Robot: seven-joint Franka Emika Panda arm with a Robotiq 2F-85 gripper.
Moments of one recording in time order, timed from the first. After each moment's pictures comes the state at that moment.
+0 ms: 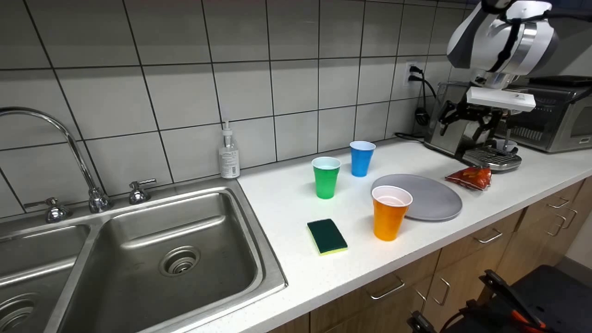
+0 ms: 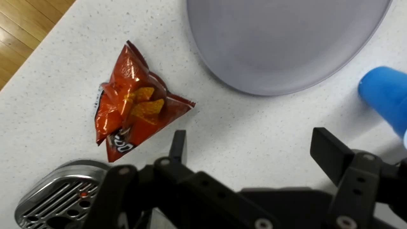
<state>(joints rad) -0.50 0.22 -0.16 -2.17 0.26 2.61 -0.23</state>
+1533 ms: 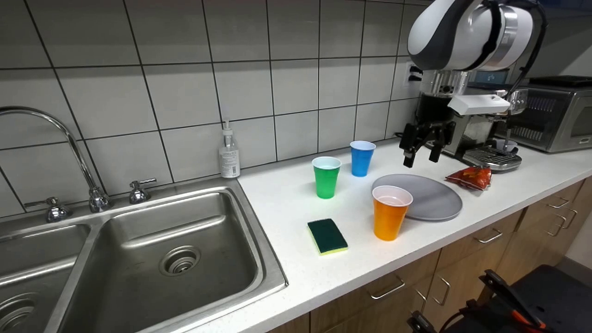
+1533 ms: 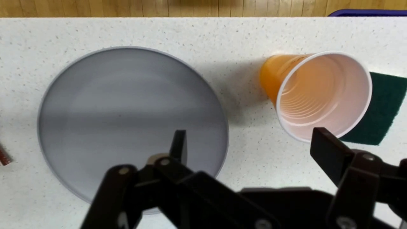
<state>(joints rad) -0.17 -0.09 -0.17 -2.53 0.07 2.43 -0.46</state>
